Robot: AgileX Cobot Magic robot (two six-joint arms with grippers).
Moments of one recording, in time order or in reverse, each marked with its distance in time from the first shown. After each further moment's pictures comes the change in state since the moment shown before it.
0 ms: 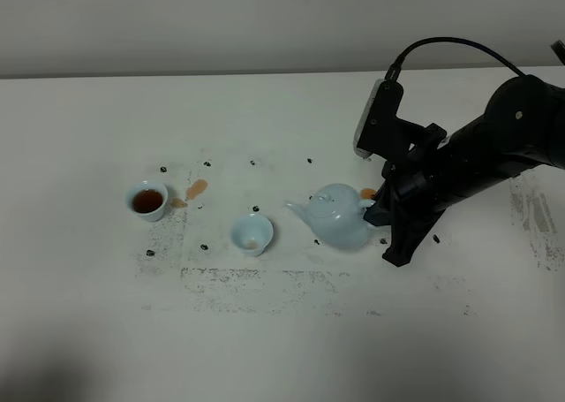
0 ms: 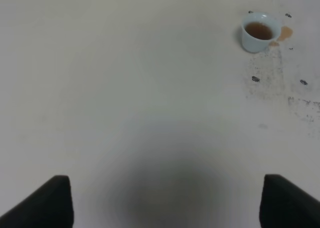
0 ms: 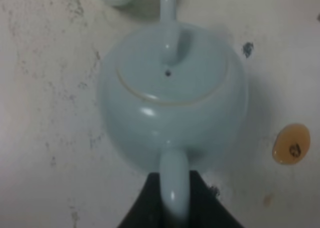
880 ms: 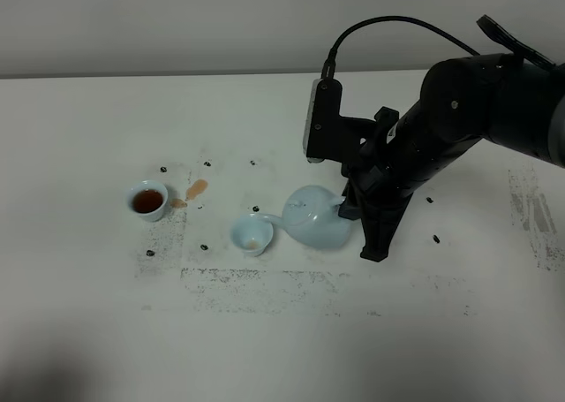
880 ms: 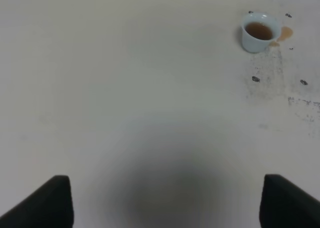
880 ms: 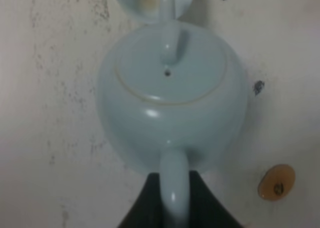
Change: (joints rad) left arm 0.000 0.000 0.000 0.000 0.000 0.000; right arm 0.131 0.066 -0.184 -0.255 0.127 0.131
